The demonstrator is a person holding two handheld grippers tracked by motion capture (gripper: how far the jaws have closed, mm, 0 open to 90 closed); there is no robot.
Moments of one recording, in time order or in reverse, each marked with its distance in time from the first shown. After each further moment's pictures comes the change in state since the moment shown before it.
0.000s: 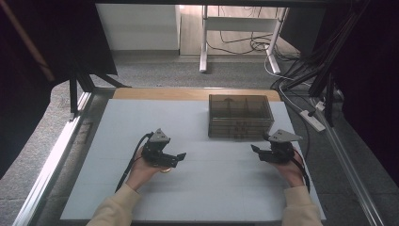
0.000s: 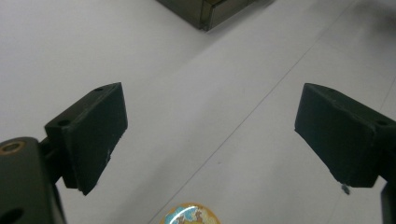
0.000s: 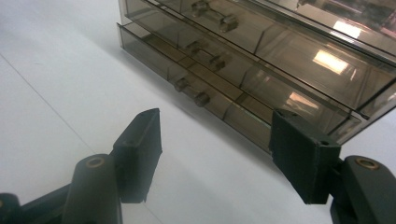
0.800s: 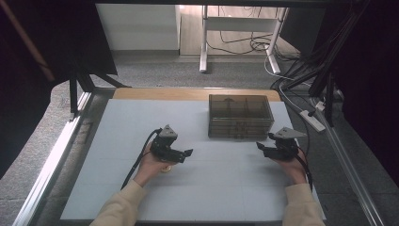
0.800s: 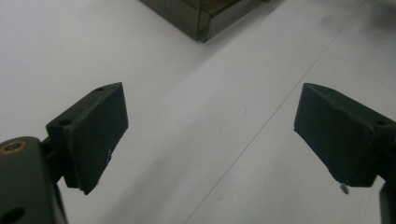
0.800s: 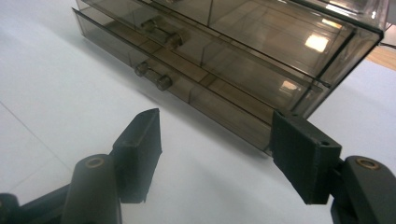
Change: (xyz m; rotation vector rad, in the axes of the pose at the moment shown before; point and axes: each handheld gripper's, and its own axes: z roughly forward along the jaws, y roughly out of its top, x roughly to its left) left arm 0.001 0.015 0.024 0.012 -0.014 0.003; right arm -0.024 -0.012 0.007 0.030 -0.038 0.056
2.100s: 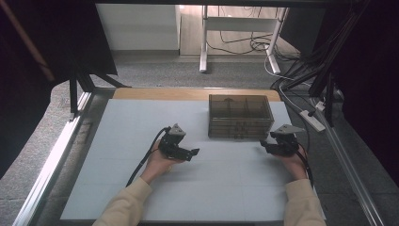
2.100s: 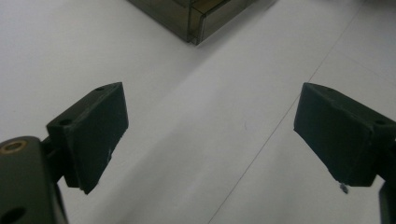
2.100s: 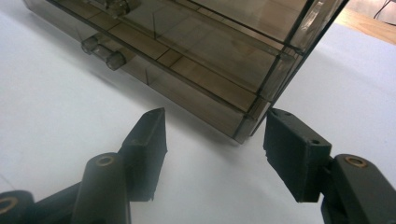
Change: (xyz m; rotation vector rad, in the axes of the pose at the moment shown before) left arm -0.002 0.009 0.025 0.038 -0.019 0.017; right arm -0.024 -0.008 0.020 0.070 -0.023 0.024
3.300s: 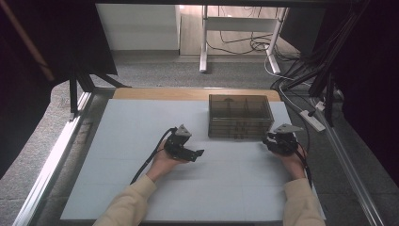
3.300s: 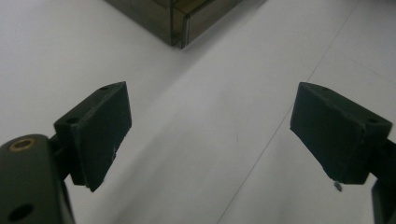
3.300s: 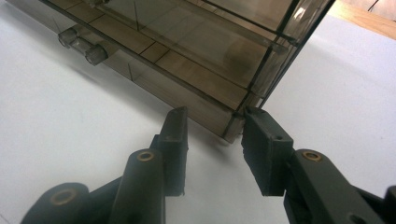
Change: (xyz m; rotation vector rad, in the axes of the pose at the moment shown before) left arm -0.007 0.007 0.017 0.005 -0.021 0.029; right arm -0.003 -0.001 0.007 0.020 -0.023 0.001
